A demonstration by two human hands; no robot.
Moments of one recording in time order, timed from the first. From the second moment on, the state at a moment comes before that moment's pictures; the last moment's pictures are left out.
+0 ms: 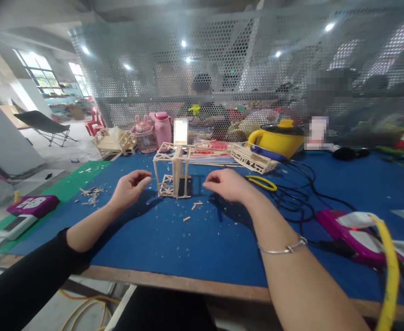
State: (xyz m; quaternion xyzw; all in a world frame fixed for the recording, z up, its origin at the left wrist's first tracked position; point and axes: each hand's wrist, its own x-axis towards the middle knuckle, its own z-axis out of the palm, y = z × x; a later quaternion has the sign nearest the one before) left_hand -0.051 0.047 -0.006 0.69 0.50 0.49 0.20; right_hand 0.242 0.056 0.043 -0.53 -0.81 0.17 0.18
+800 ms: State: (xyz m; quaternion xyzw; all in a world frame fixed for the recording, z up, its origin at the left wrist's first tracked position) left_hand -0.017 0.076 0.026 0.59 0.45 0.52 0.43; right_hand 0.206 0.051 0.021 -0.48 -0.77 0.16 0.40
